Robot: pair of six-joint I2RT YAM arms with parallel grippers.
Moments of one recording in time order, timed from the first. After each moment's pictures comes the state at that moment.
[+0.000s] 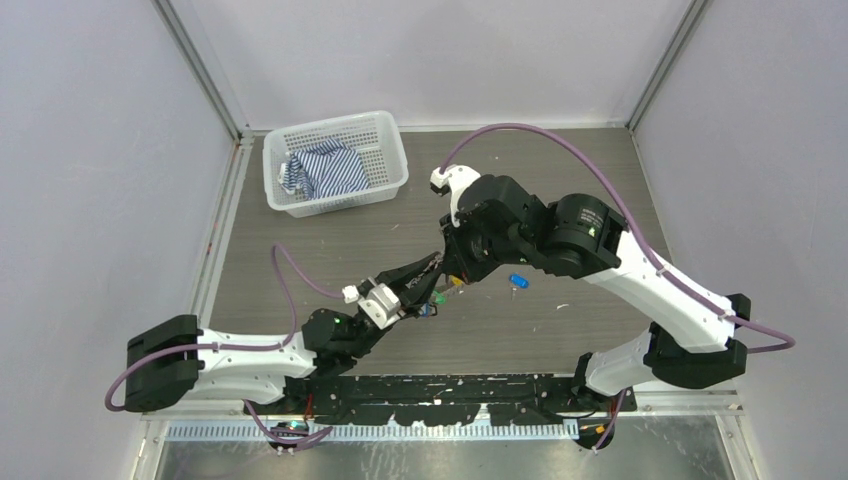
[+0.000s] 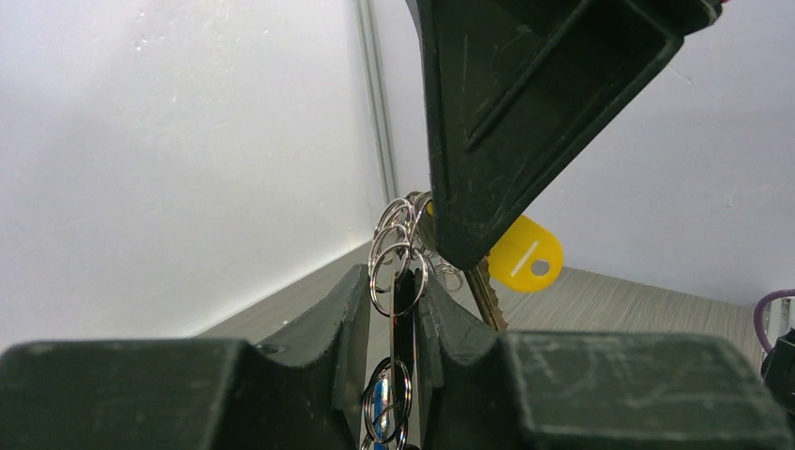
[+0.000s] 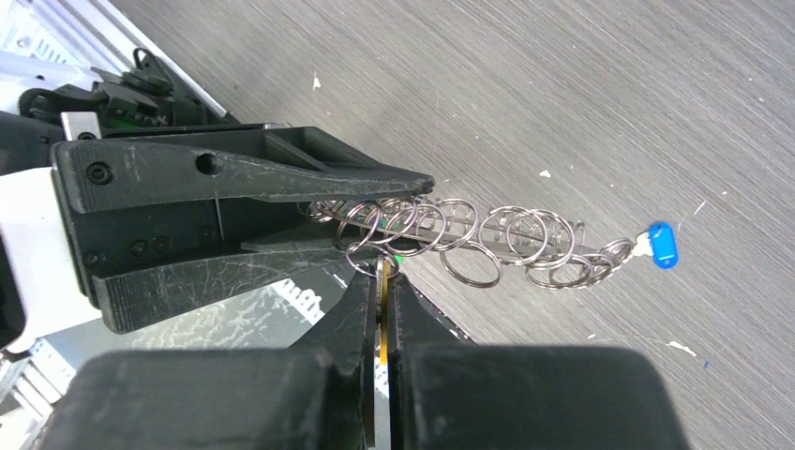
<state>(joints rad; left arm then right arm) -1.28 1.07 0.36 1.29 -0.34 0.35 1.13 1.40 1.88 -1.25 0.16 0.43</state>
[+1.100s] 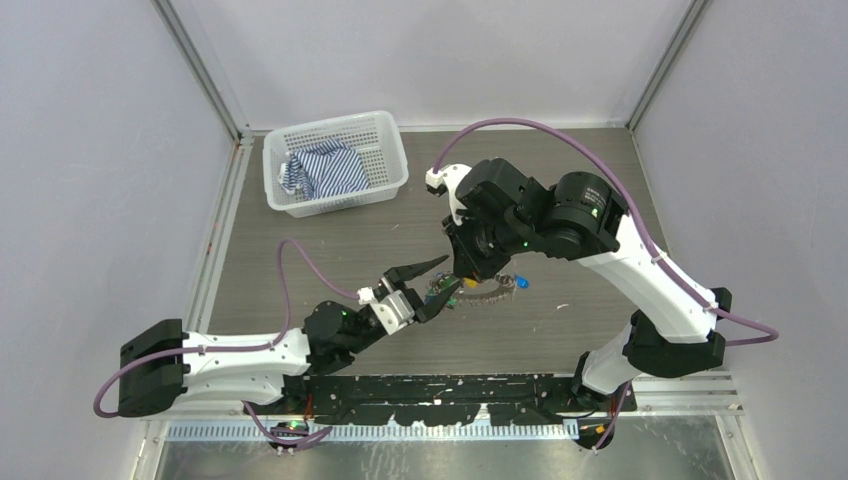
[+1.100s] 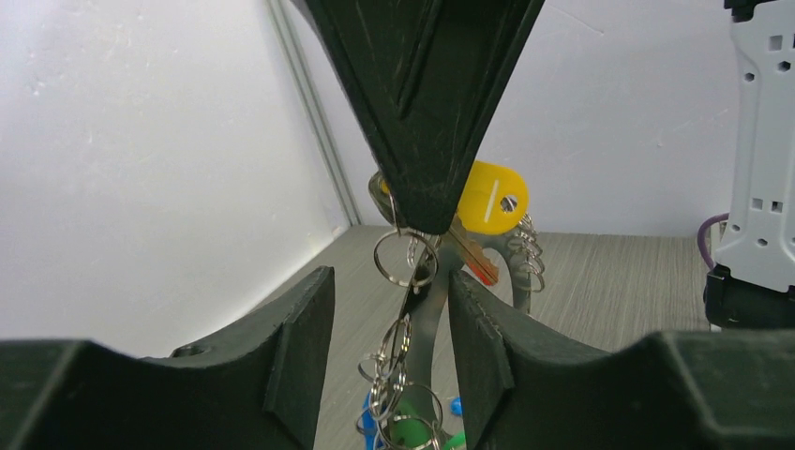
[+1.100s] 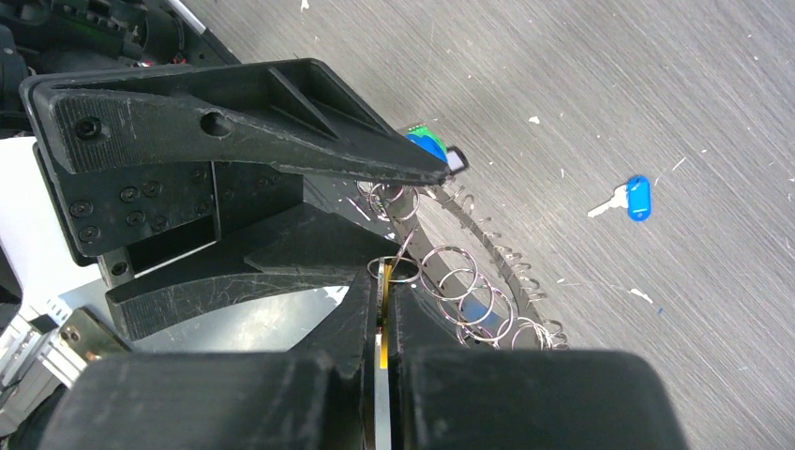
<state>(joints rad) -1.27 1.02 0.42 1.06 -0.16 0.38 1.11 1.53 2.14 -1.52 0.06 0.35</state>
